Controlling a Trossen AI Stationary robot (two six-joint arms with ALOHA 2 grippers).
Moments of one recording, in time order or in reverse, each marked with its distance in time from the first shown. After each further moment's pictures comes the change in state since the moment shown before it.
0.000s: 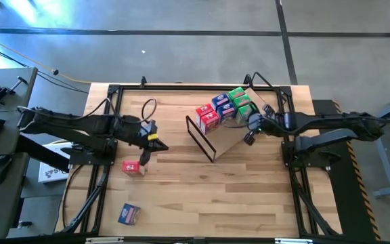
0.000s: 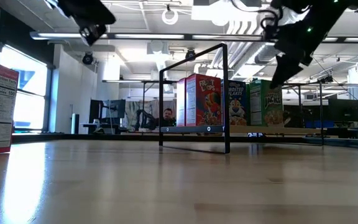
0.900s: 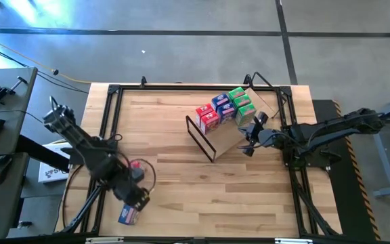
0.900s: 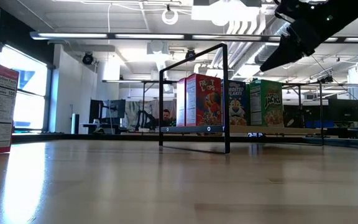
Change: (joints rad) left arm -0.637 0.491 0.563 -0.820 0.100 -1.450; right arm 0.259 -0.117 -0.173 0.398 0.164 -0.215
